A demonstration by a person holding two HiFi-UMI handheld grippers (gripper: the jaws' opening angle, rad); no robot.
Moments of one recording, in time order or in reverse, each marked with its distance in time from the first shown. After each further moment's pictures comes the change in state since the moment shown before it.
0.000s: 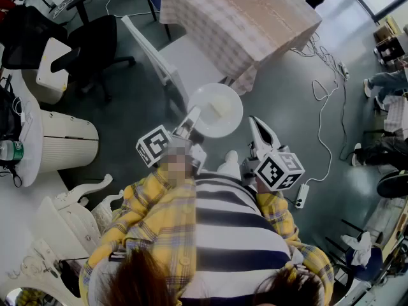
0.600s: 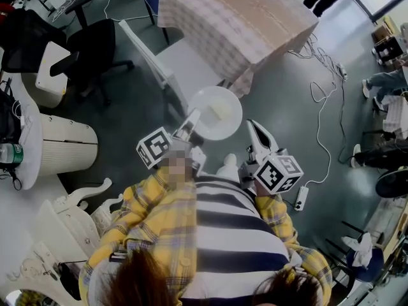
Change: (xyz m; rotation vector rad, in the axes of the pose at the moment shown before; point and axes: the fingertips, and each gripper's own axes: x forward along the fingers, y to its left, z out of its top) left arm 0.009 0.000 -0.005 0.006 0.018 -0.001; right arm -0.002 -0.001 0.002 0.024 -0.018 0.032
